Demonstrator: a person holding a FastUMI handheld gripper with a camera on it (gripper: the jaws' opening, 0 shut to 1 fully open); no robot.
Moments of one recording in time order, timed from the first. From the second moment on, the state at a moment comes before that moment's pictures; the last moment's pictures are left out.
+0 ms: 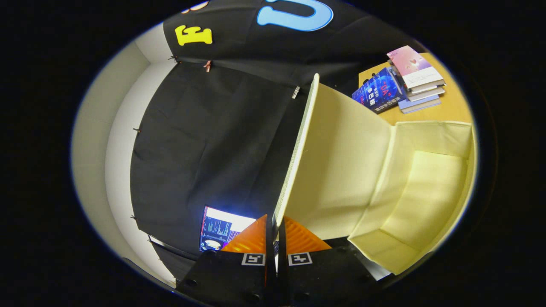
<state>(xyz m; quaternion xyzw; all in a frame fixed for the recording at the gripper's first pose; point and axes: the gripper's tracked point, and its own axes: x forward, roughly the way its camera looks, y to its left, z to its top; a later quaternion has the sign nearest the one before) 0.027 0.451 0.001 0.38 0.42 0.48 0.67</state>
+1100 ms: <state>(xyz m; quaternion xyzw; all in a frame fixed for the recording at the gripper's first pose) 0.109 0.347 -0.054 0.17 0.28 0.27 0.91</state>
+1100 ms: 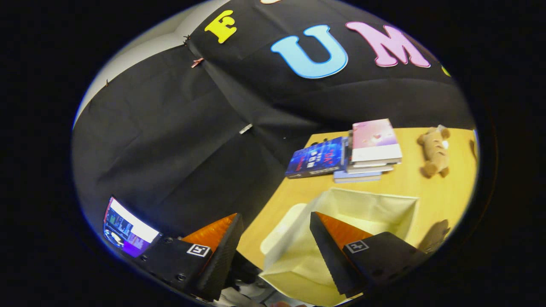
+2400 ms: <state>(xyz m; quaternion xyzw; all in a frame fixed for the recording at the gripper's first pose) 0.079 0.007 -0.309 0.01 0.43 0.00 0.91</state>
